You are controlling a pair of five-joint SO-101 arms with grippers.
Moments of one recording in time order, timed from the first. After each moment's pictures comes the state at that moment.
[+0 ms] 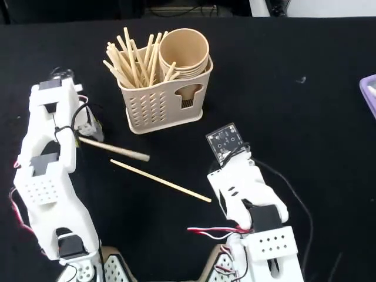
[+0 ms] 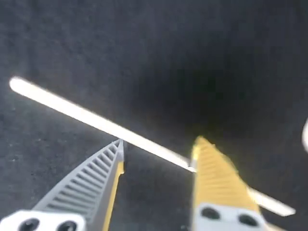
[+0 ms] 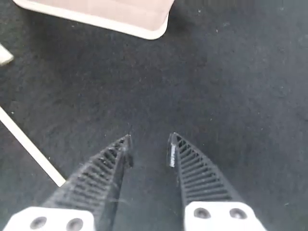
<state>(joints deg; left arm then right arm) -18.1 28.4 -8.1 78.6 0.6 -9.9 -80.2 82.1 53.8 16.1</state>
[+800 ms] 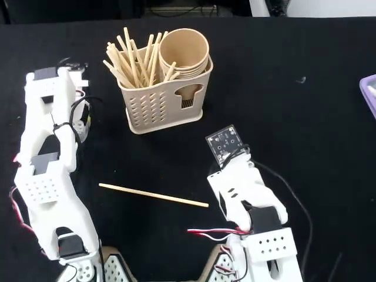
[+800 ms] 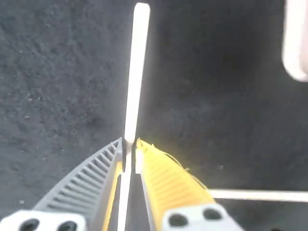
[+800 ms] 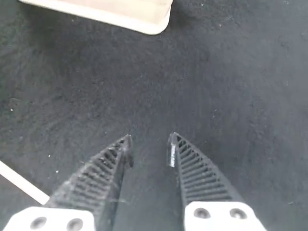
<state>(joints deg) -17.9 29.0 -19.0 91.2 -18.3 -9.9 -81.9 83.9 53.8 16.1</state>
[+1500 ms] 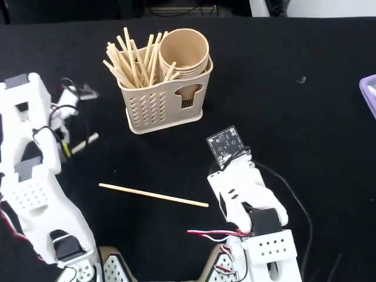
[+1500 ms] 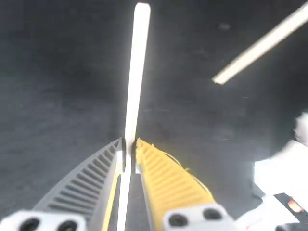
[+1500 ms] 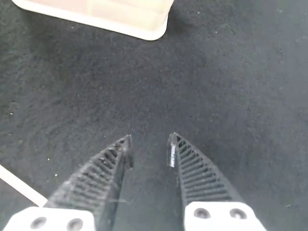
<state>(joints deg) -26.1 25.6 -13.2 100.2 -72.6 -9.9 -83.9 84.6 53.8 16.1</state>
